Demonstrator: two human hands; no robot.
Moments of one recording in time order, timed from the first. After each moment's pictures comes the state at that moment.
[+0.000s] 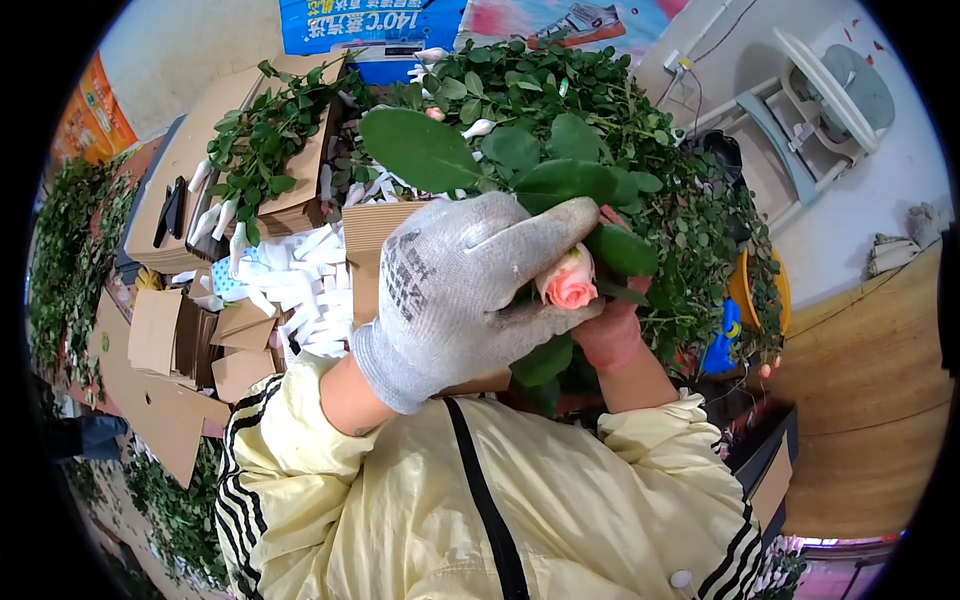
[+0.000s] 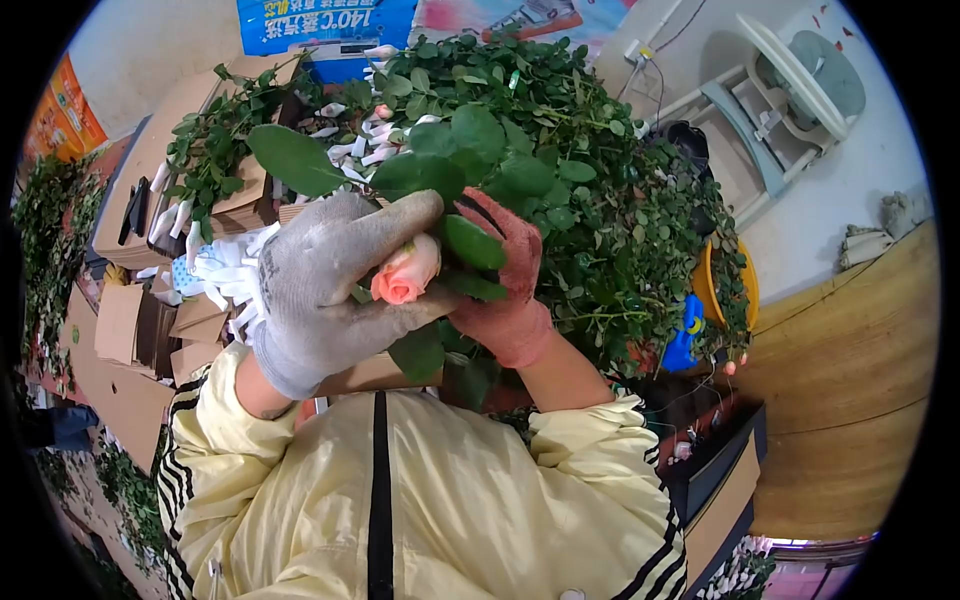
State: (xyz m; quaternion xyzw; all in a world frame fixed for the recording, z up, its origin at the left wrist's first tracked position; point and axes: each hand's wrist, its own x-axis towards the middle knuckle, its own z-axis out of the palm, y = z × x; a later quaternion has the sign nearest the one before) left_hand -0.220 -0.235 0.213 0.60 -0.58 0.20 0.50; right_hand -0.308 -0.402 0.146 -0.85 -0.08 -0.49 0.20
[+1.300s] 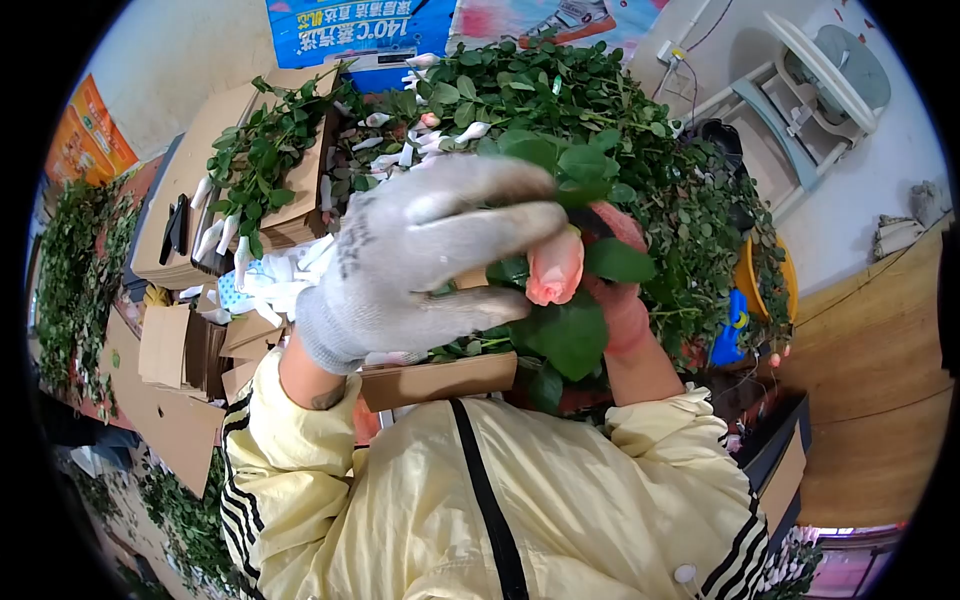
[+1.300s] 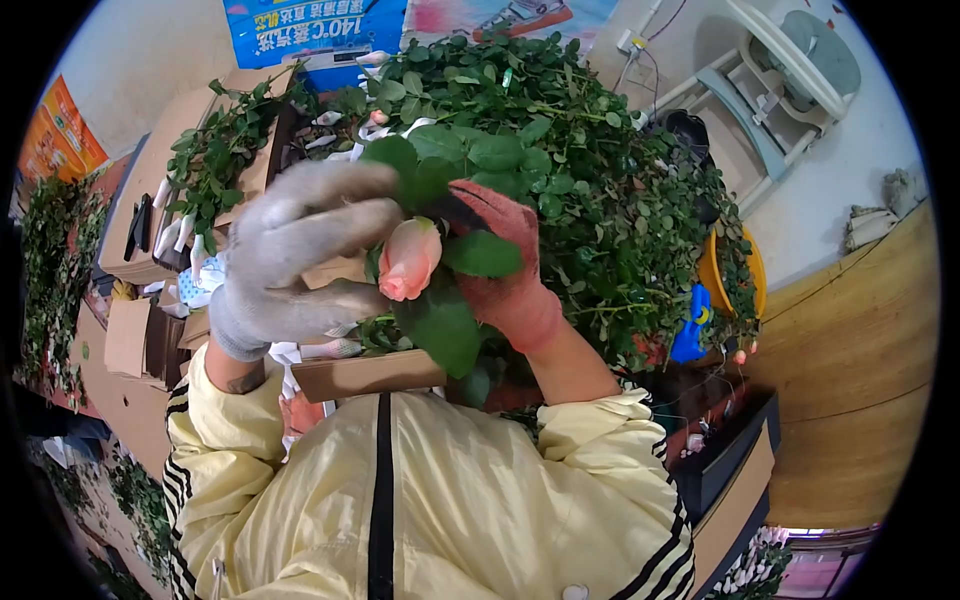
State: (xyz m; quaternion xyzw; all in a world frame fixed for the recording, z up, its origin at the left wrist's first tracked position) left_hand -0.181 -0.234 0.220 0.50 -0.67 0.22 0.50; right_hand -0.306 -0.409 0.178 -0.85 -0.10 -0.43 0.29
